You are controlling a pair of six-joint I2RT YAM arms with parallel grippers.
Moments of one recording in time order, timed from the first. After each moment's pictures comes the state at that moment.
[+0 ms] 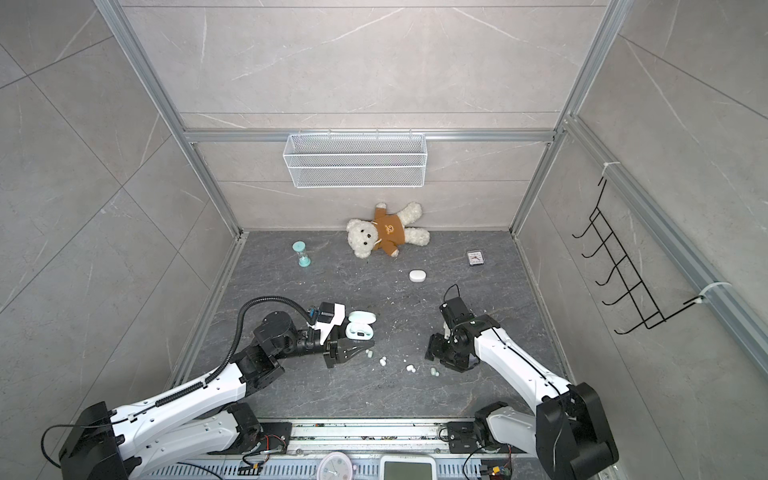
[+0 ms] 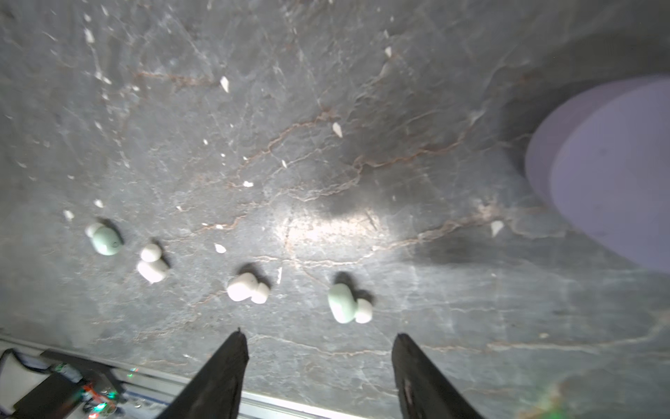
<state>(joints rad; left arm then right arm) -0.87 0.98 0.56 0.45 0.64 -0.10 0.37 1.22 0.71 -0.88 -0.23 0.62</state>
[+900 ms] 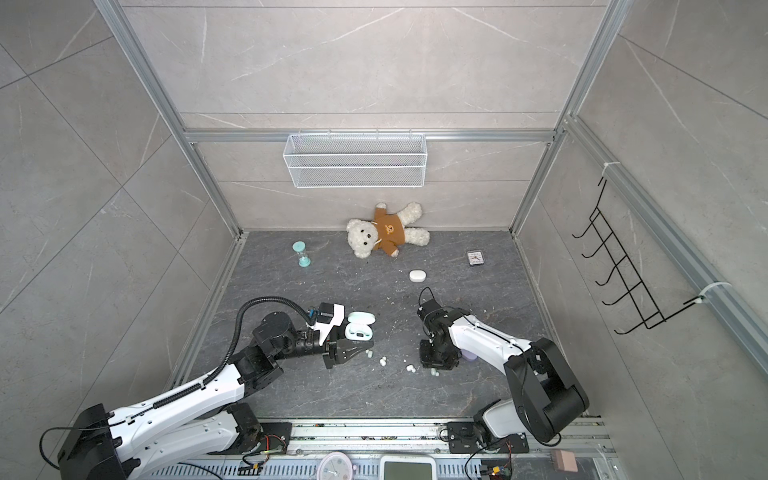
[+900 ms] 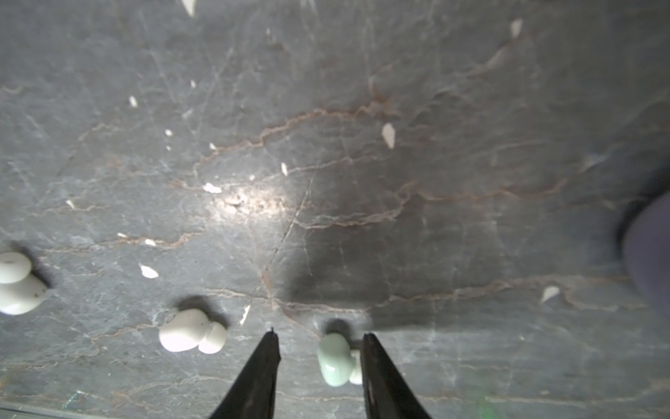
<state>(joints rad) -0.87 0.97 0.56 0.43 0.63 -0.10 0.51 1.45 0.76 -0.84 -0.13 0.54</state>
